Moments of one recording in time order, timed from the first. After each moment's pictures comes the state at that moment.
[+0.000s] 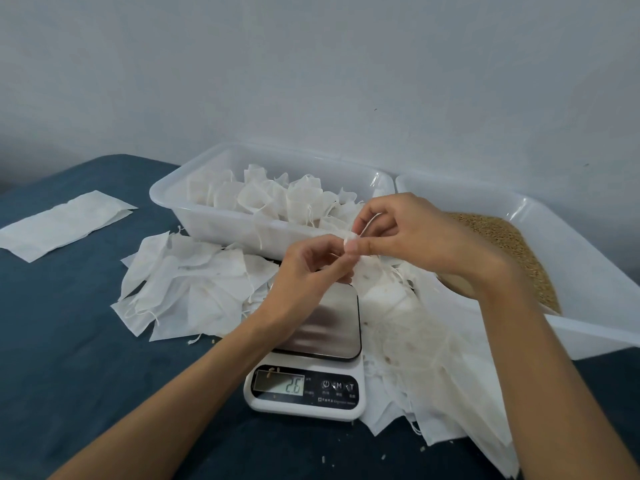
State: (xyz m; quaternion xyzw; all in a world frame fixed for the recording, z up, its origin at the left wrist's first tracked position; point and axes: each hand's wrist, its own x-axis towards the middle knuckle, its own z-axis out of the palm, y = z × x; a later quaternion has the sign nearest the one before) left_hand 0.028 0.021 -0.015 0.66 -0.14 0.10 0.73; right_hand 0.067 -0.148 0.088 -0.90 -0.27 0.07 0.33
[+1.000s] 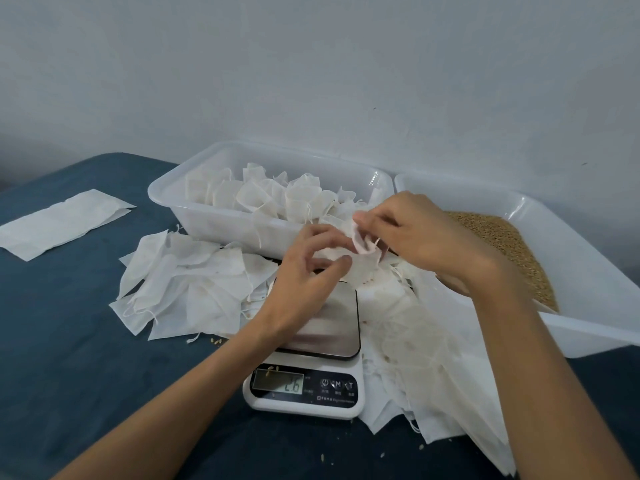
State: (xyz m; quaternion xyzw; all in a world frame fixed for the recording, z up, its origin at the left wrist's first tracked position) left_hand 0.030 0.020 -0.020 0.70 -0.14 0.16 0.68; right_hand 0.068 -0.145 0.086 -0.92 -0.28 0.00 0.25
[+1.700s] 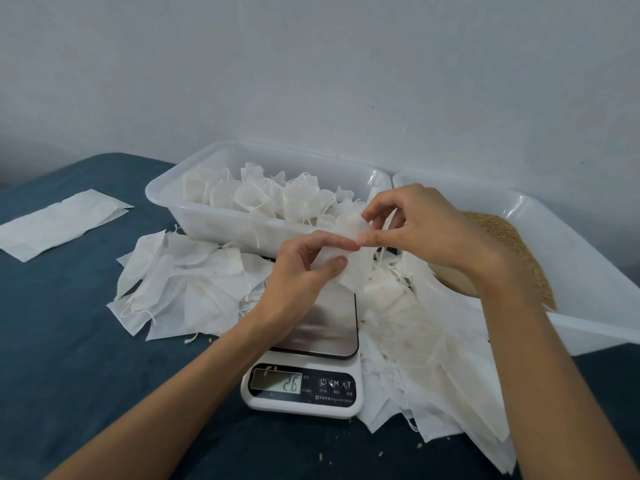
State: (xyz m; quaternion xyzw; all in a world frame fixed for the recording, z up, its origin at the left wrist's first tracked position) left_hand 0.029 0.023 -0.018 0.67 -0.13 0.14 0.72; right_hand 0.083 -0.160 0.083 -0.92 -0.26 -0.03 0.28
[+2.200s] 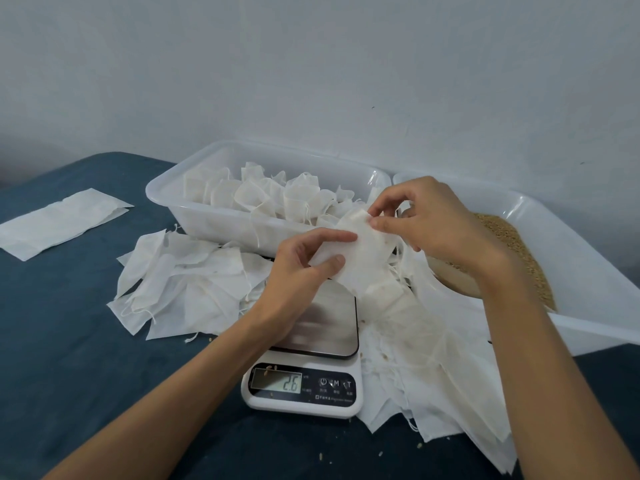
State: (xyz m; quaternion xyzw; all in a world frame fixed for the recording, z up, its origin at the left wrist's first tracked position) left_hand 0.030 0.023 -0.018 0.63 -0.12 0.11 0.76; right_hand 0.084 -0.164 0.087 -0.91 -0.26 -0.06 0.33
